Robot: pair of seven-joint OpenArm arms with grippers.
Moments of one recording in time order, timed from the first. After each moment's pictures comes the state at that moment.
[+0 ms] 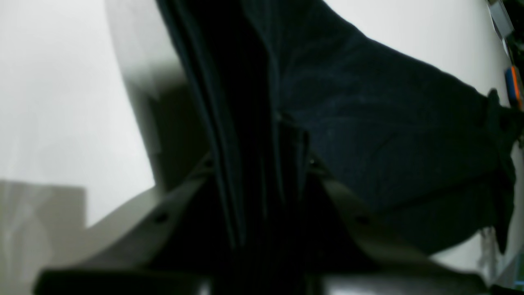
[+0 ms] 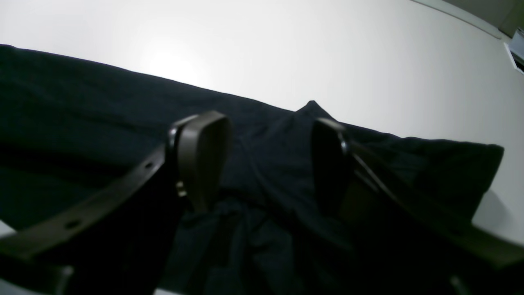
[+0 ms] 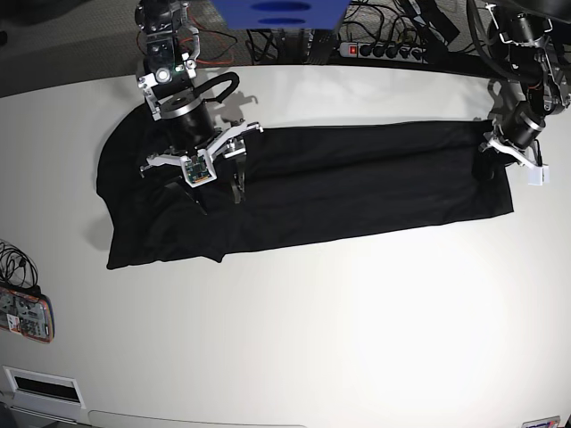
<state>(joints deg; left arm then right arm) 13.5 -23.8 -29.9 62.4 -51.9 -42.6 34.0 -27.6 1.8 -3.2 111.0 -7.2 15.8 -11.0</state>
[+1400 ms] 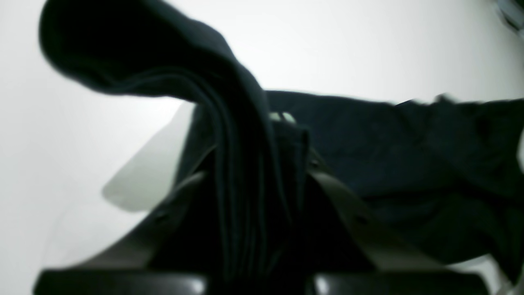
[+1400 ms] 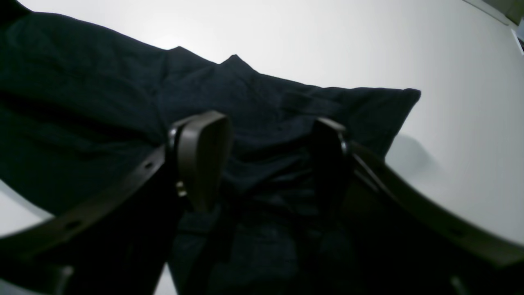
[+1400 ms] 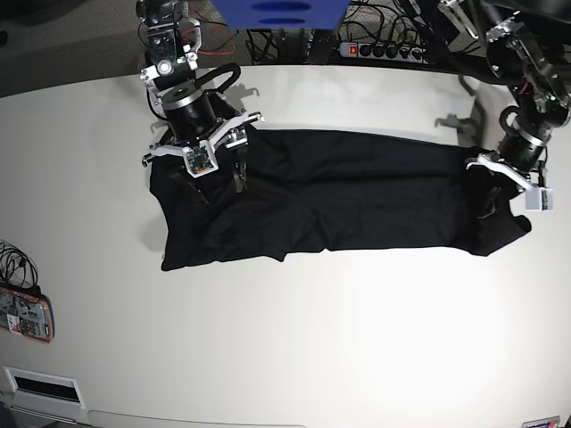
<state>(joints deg) 13.4 -8.3 -41.7 97.5 -40.0 -41.8 44.4 -30.0 1.7 -3.2 111.0 -7.2 15.8 -11.0</state>
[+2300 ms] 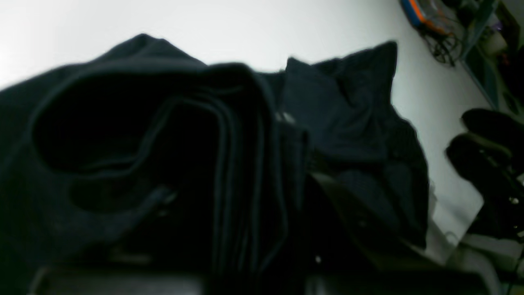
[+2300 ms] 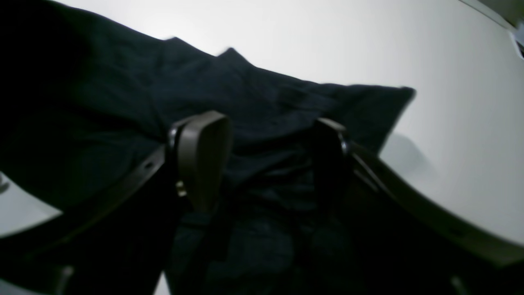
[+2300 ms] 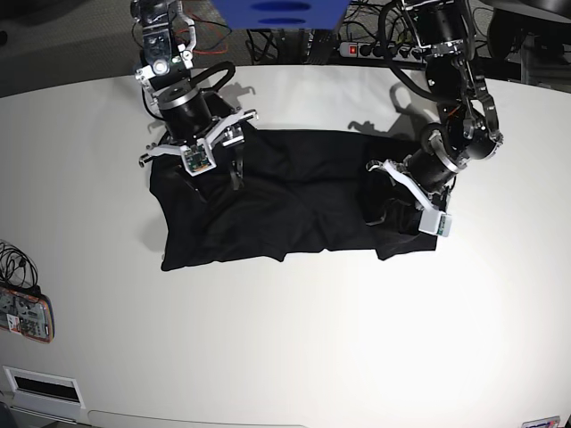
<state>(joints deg) 9.3 -1.7 -20.4 94.0 -39.5 -41.7 47.6 -30.0 3.5 -3.2 111.0 -7.1 16.0 -10.8</state>
